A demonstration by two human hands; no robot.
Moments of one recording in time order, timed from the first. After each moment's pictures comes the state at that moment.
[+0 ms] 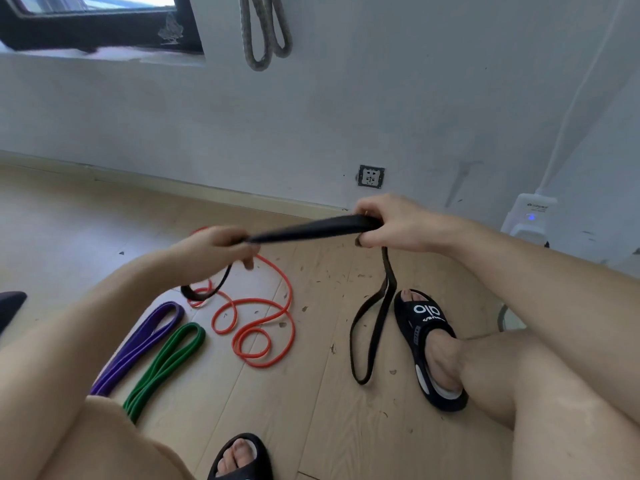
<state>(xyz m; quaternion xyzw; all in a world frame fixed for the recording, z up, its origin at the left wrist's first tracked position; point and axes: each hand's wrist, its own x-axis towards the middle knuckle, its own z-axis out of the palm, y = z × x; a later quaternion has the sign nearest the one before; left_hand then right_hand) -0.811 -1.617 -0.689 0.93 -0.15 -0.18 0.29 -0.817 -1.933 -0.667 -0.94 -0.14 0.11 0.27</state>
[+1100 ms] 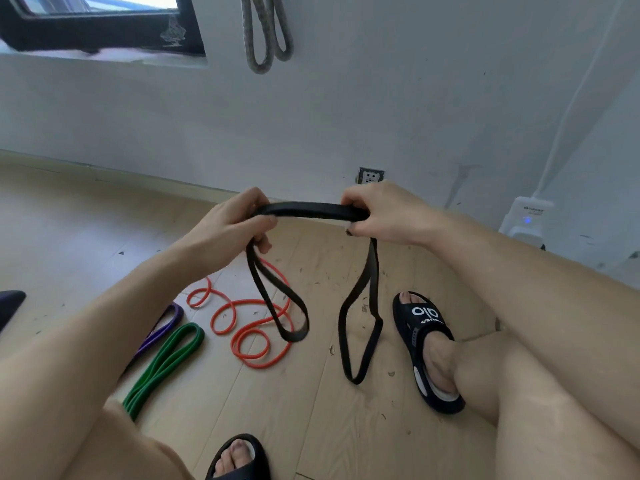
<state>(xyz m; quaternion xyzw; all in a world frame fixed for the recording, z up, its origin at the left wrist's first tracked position) -0.821 -1.646 -0.665 0.87 -0.19 -0.08 0.44 -0.807 -1.922 -0.658 -0.96 -0.17 0.04 0.21</state>
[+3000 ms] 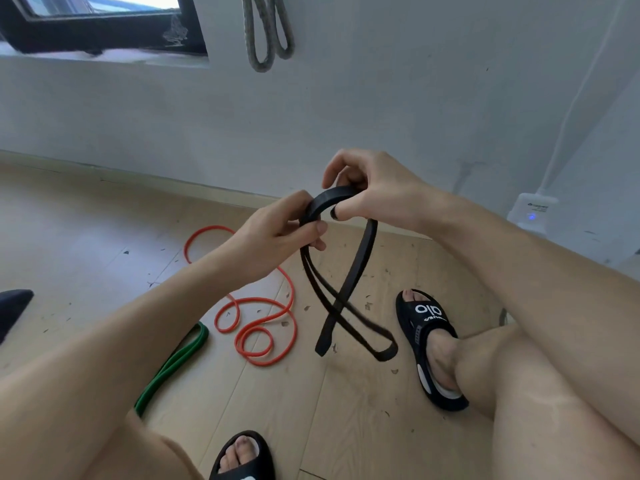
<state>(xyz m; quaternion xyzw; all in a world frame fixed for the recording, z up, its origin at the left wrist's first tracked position) -0.843 -1.694 -0.664 0.84 -0.27 -0.07 0.46 -0.832 -1.903 -0.619 -0.87 -0.18 0.05 0.45</state>
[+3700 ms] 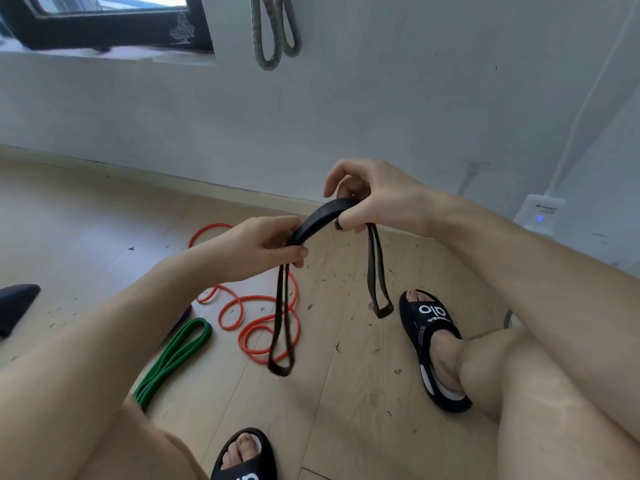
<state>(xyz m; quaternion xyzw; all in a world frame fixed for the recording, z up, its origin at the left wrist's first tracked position) -0.831 -1.662 -0.669 0.89 -0.27 -0.16 0.33 -0.833 -1.902 -0.622 -0.86 -0.19 0.11 0.45</state>
